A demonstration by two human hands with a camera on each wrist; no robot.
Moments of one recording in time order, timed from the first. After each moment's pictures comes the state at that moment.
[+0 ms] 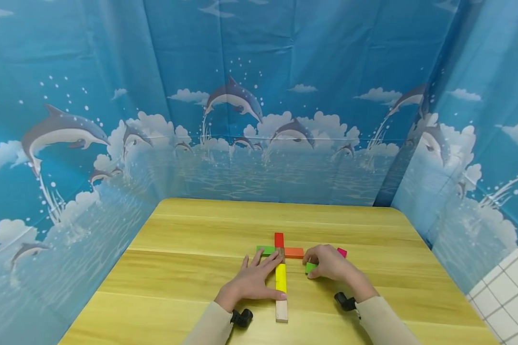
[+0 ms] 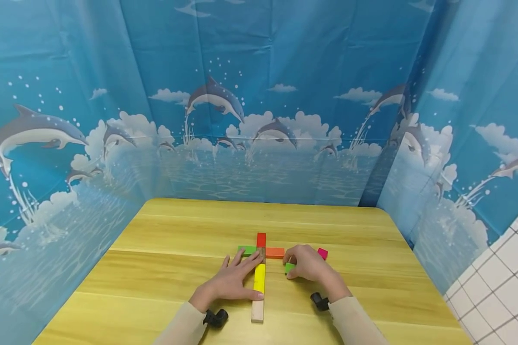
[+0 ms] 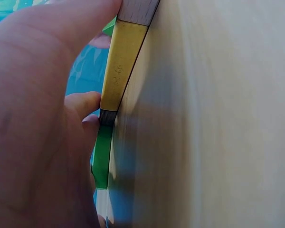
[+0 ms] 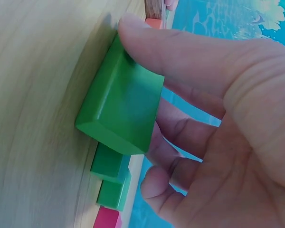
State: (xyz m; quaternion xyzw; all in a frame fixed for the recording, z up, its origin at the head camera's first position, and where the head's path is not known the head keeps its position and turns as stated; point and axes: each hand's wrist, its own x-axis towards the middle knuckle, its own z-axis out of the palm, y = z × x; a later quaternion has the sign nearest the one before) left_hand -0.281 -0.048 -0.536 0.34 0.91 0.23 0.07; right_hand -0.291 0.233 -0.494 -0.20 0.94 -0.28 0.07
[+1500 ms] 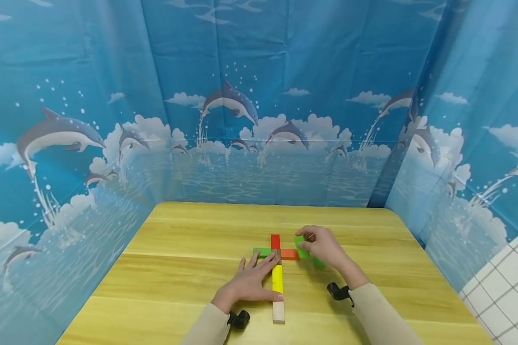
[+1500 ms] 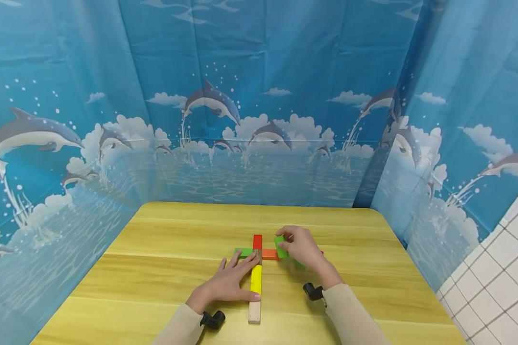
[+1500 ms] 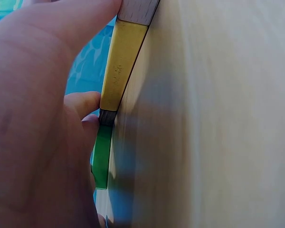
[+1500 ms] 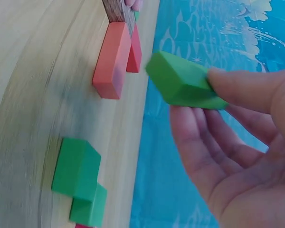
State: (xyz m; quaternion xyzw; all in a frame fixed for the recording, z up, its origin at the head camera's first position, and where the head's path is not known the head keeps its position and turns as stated) left_hand -0.279 -0.047 -0.533 0.34 0.91 0.23 0.08; right_hand -0.311 0.231 -0.473 -0.15 0.90 -0.40 -0.04
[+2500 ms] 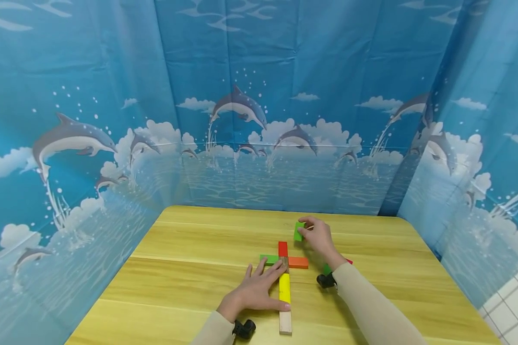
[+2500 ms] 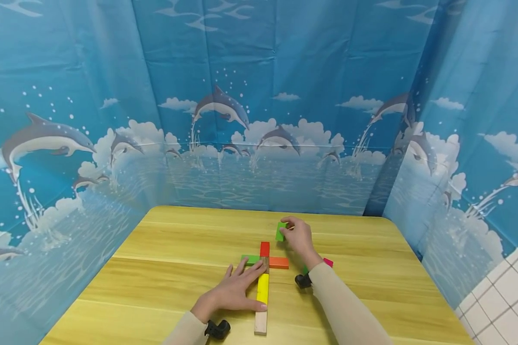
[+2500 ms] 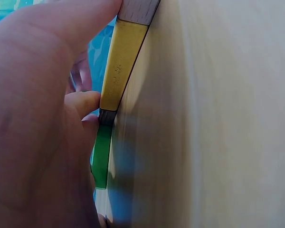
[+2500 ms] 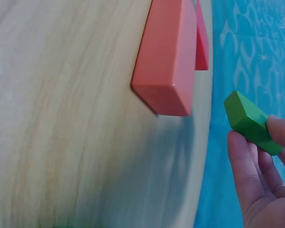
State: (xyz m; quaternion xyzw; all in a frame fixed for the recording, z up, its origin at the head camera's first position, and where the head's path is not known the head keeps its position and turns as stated) left_hand -0.276 -0.044 -0.541 0.34 0.91 0.23 0.07; right_hand -0.388 0.210 -0.508 -0.08 0.86 -0.49 -0.11
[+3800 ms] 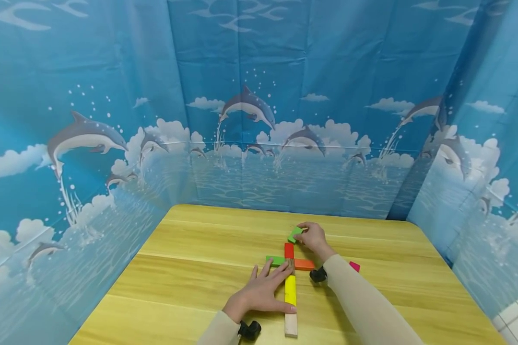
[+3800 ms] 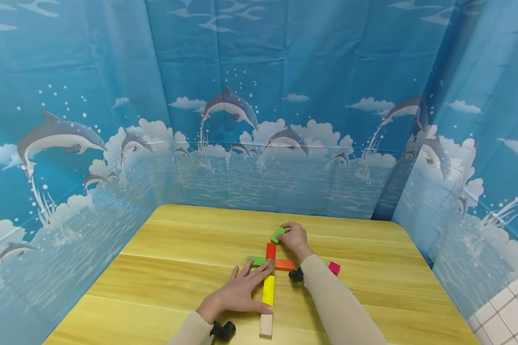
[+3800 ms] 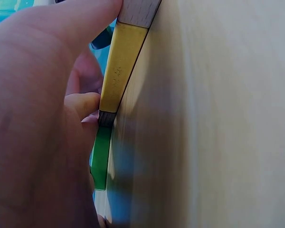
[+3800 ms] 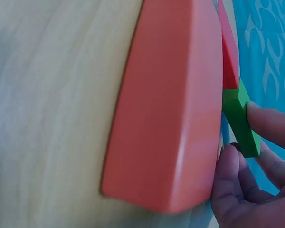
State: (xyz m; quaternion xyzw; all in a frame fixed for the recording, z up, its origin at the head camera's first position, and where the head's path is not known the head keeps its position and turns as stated) left_hand -0.276 -0.044 -0.543 0.34 0.91 0.23 0.07; right_hand -0.414 0.179 -0.525 -0.01 0.88 -0.47 -0.02
